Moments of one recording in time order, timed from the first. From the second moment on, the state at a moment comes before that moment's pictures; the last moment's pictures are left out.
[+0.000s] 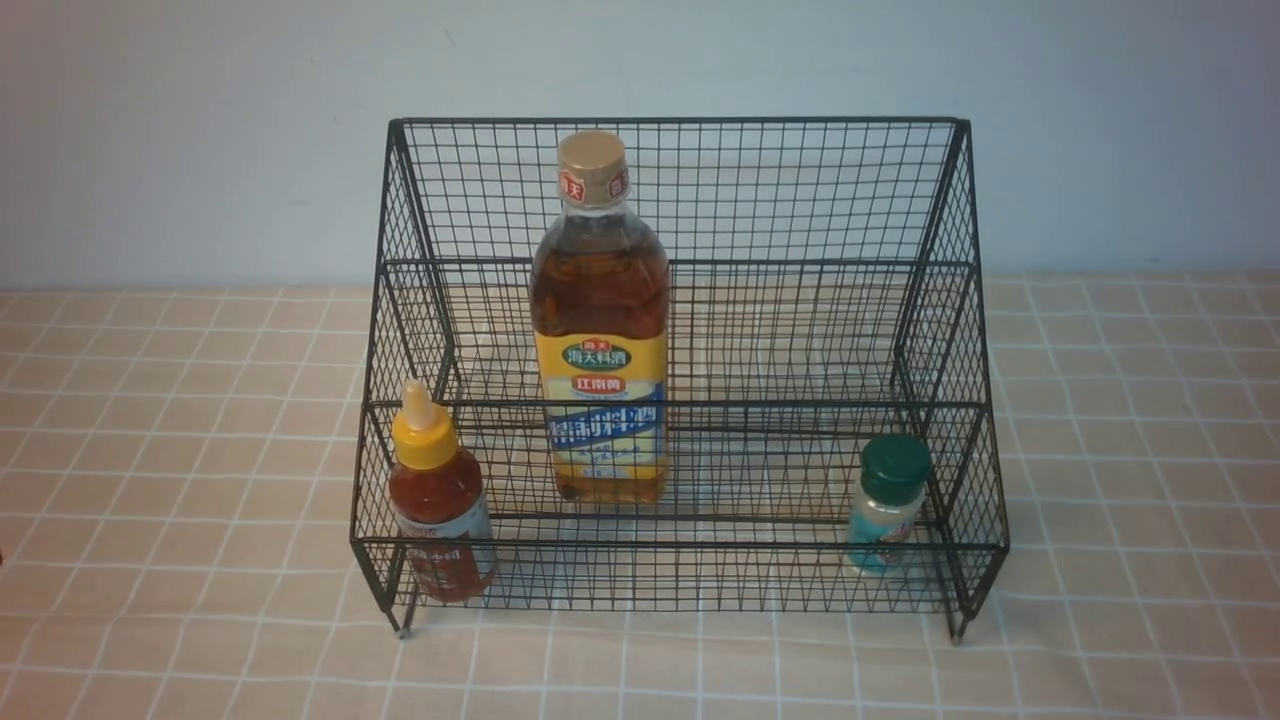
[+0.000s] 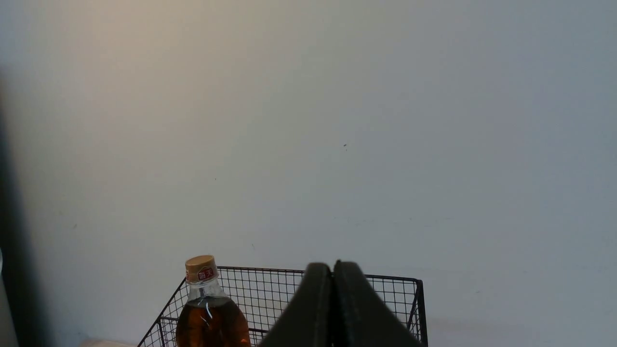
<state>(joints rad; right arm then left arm) 0.52 -0.02 -0.57 -0.26 0.51 0.38 -0.43 0.36 -0.64 0.21 0.76 -0.43</state>
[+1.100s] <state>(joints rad) 0.52 -0.02 -0.57 -0.26 0.51 0.38 -0.08 -0.01 0.02 -0.01 0.39 0.11</state>
